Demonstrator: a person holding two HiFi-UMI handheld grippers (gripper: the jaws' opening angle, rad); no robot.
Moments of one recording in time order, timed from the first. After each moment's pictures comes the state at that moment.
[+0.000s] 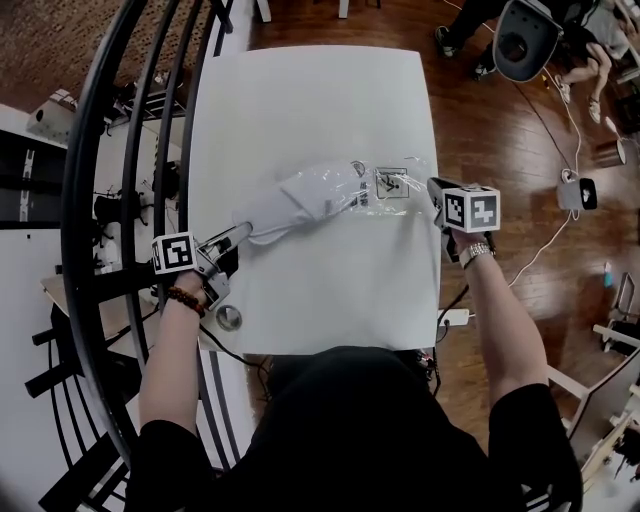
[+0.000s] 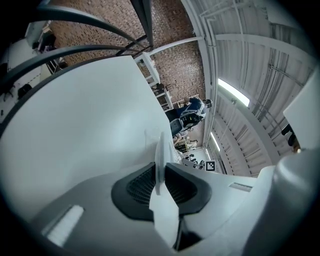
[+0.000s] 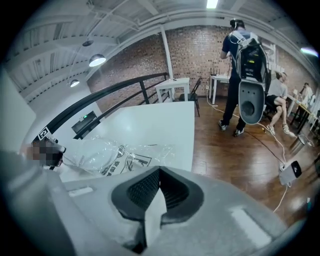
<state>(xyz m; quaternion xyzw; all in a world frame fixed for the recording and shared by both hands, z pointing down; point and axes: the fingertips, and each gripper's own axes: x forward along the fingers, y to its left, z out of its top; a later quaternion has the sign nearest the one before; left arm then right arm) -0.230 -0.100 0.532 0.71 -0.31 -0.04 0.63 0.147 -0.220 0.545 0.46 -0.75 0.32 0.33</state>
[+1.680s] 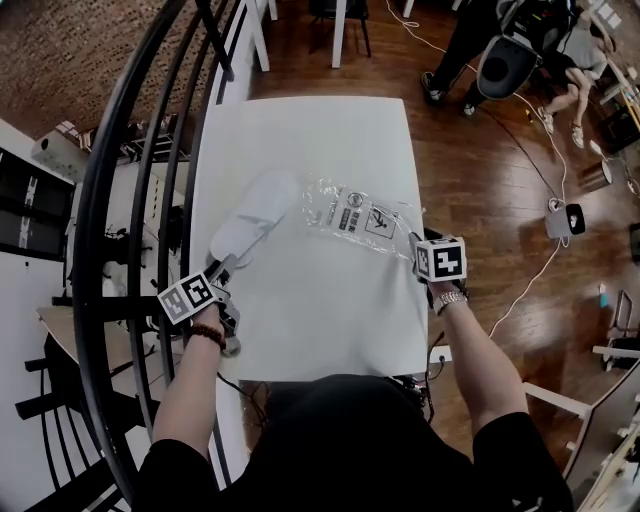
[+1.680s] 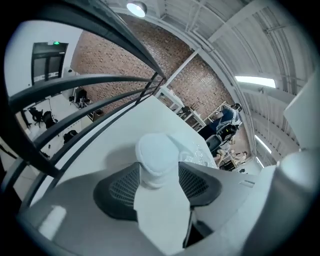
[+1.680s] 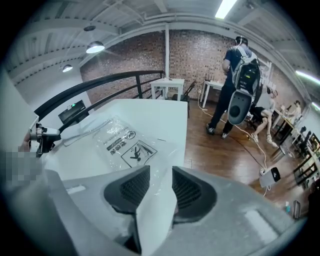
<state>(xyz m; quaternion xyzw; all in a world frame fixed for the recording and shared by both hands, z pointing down) -0.287 -0.100 0.557 0.63 -0.58 0.03 0.51 0.168 -0.178 0.544 0.52 -0.71 0.28 0.39</state>
